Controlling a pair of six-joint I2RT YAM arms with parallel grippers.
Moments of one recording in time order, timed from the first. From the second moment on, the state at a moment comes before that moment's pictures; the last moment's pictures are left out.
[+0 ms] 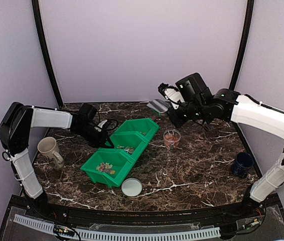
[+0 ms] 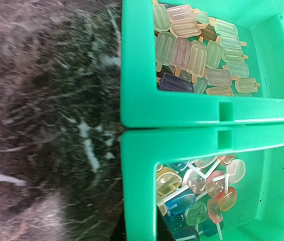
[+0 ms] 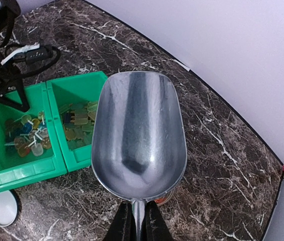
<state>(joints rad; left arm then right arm) -0.40 1.81 1.12 -0.43 0.60 -0.28 0.89 1.50 1.40 -0.59 0.32 -0.06</state>
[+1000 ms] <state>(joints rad) -0.50 1.78 1.23 -0.62 0.14 -0.06 0.95 2.02 1.83 -1.04 0.23 -0.19</state>
